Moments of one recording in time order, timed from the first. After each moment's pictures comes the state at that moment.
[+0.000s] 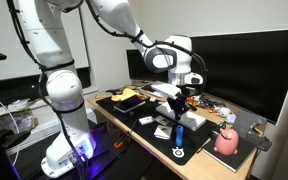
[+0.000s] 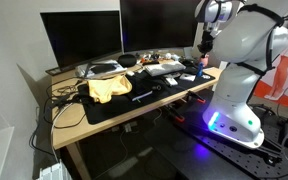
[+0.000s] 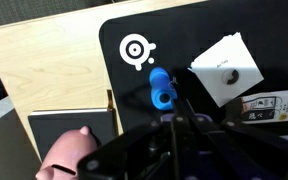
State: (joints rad) arm -0.41 -0.08 -0.52 -2.51 -0.06 2.48 -0.50
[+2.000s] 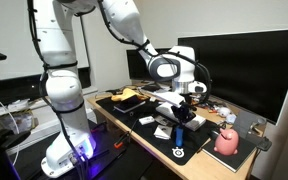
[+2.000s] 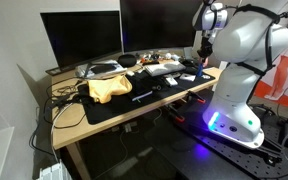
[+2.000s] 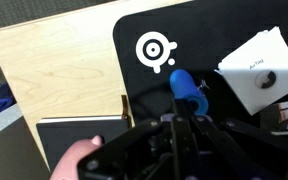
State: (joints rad) arm -0.43 0.05 -0.50 -2.47 -0.05 2.58 -0.49
